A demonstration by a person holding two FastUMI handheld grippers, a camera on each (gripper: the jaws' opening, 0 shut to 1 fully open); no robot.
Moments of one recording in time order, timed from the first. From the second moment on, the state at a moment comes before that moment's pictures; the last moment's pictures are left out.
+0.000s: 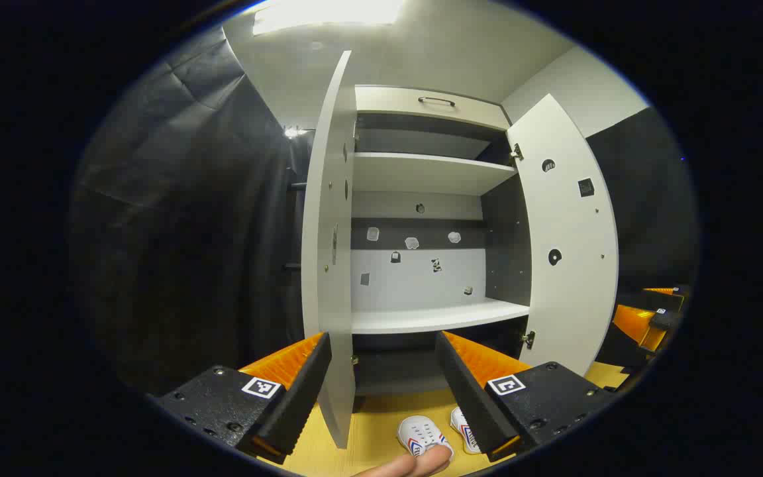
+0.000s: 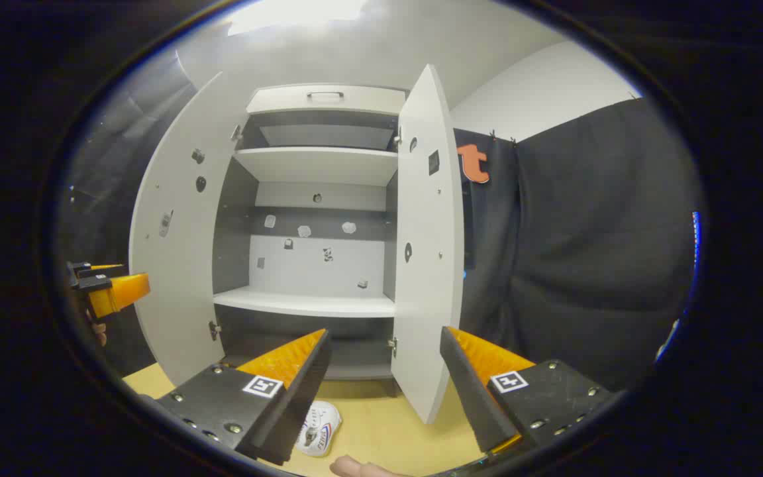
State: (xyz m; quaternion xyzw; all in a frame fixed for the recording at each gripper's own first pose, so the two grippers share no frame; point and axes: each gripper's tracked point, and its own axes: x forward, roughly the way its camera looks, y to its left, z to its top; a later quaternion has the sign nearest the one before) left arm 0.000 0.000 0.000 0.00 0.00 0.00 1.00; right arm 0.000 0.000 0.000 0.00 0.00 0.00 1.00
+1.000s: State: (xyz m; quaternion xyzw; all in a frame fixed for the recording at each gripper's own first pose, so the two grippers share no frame) left arm -0.015 -0.022 -0.009 -0.02 0.02 -0.03 1.00; right arm -0.031 -0.019 0.023 0.02 -0.02 0.00 1.00
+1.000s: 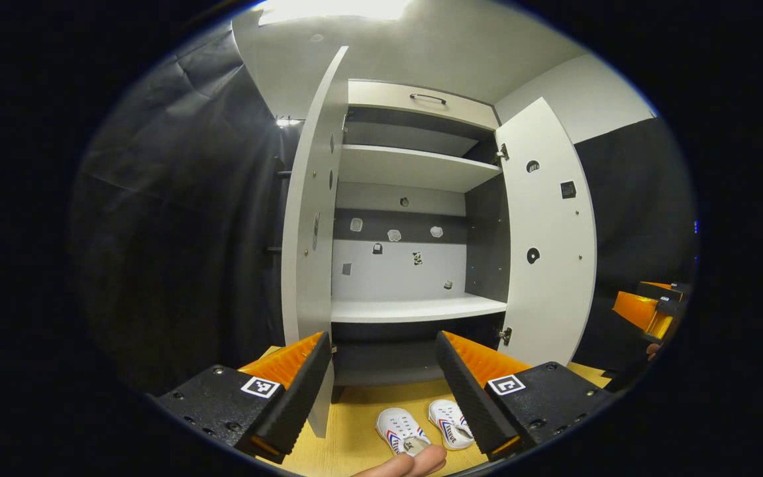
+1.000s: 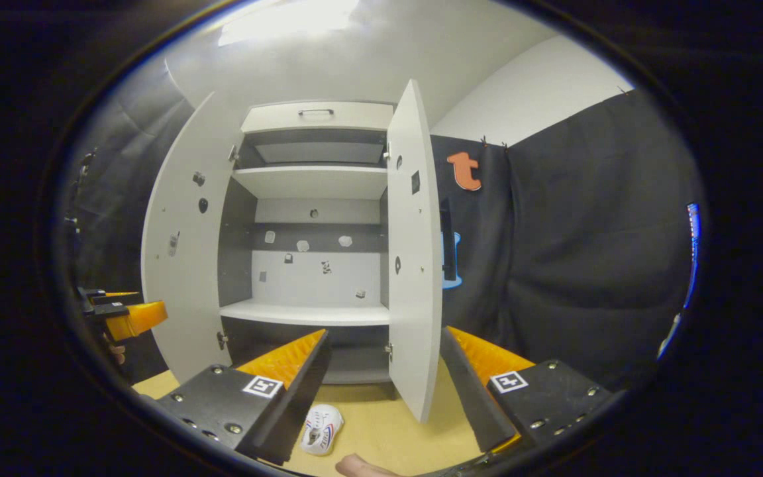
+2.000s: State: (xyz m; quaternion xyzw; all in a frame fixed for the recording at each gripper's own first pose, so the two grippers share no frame) left arm -0.017 -0.004 -0.042 -0.02 0.04 -0.02 1.00; right arm 0.034 0.111 -0.217 -0.02 0.18 0.10 0.98
